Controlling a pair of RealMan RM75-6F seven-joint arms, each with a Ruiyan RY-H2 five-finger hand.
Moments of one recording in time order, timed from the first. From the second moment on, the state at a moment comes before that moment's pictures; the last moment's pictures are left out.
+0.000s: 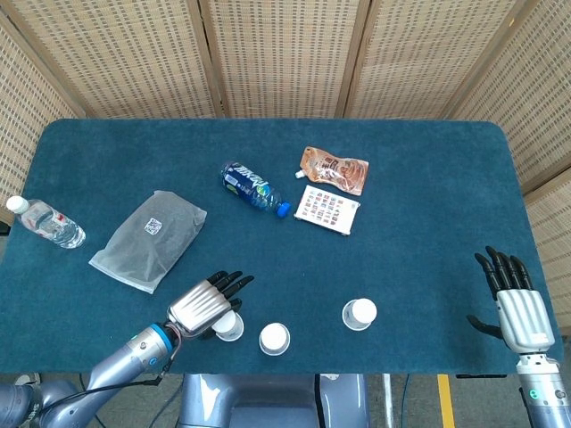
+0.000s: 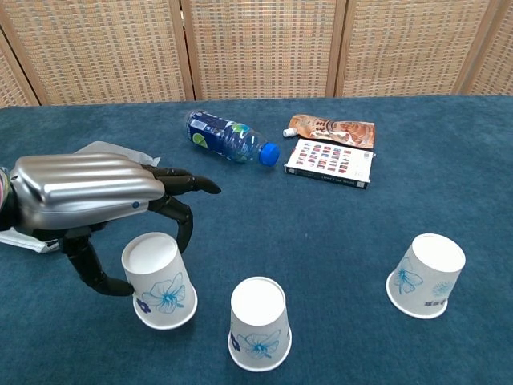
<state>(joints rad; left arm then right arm) -0.80 -1.30 0.09 -1.97 1.26 0.95 0.63 0.12 -1.21 0.06 -1.48 -1.53 1.47 0.04</state>
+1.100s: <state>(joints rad) -0.76 -1.41 0.11 -1.90 1.31 0.94 0.66 0.11 -1.20 0.06 -1.49 -1.54 1.48 0.06</state>
